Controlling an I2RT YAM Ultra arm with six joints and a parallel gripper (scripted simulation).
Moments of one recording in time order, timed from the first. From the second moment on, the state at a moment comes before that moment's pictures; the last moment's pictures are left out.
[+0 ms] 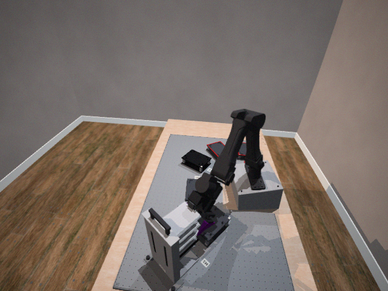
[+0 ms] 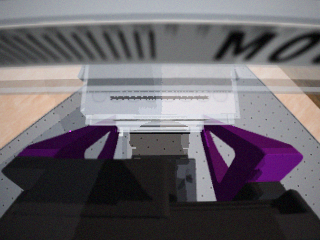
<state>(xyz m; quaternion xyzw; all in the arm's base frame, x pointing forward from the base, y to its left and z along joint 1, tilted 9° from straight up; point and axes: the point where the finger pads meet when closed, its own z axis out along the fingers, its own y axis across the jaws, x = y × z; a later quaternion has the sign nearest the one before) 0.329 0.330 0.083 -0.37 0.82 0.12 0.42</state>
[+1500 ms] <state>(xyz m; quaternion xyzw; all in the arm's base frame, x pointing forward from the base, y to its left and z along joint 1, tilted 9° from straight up) 0.293 0.292 0.076 -0.37 0.82 0.12 0.42</state>
